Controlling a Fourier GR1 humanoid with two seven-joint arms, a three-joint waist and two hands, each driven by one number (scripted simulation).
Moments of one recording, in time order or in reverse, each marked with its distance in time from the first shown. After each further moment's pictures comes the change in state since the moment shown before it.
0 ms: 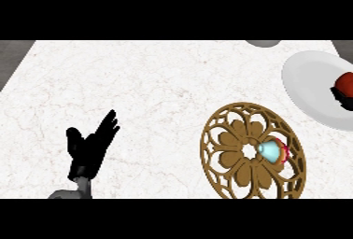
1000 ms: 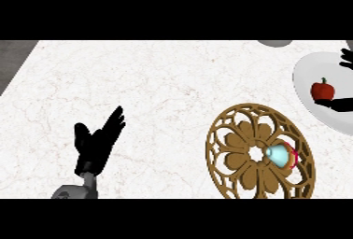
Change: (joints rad) left arm -0.037 -0.017 -0.022 0.005 -0.005 -0.011 0.014; right arm -0.197 -0.037 0.061 0.360 0.122 0.142 -0.028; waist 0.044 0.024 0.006
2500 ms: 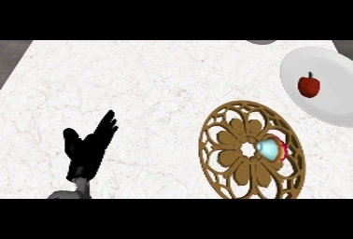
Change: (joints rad) left arm 0.043 0.012 0.036 -0.010 0.013 0.004 -0.019; right arm 0.221 -0.244 -0.043 -0.030 -0.074 0.428 -0.020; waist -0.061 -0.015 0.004
